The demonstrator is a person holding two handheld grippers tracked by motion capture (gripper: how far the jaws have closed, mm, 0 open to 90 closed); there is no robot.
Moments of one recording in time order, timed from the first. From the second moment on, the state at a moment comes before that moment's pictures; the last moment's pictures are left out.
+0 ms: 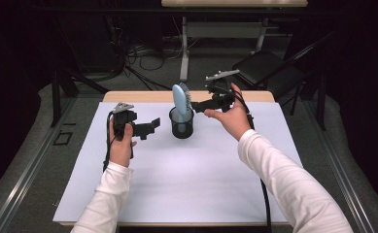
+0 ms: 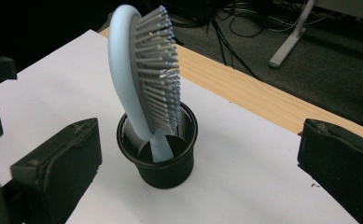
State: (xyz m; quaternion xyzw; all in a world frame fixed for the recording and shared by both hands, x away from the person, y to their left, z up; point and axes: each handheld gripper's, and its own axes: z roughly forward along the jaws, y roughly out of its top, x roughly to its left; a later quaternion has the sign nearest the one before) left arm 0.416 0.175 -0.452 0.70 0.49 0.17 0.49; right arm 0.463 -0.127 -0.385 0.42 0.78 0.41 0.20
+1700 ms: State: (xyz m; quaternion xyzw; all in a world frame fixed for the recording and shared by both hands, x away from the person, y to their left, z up) left arm 0.358 0.203 -0.463 0.73 0.44 0.17 0.49; right arm 0.355 -0.263 -0.456 0.47 0.75 0.41 0.22
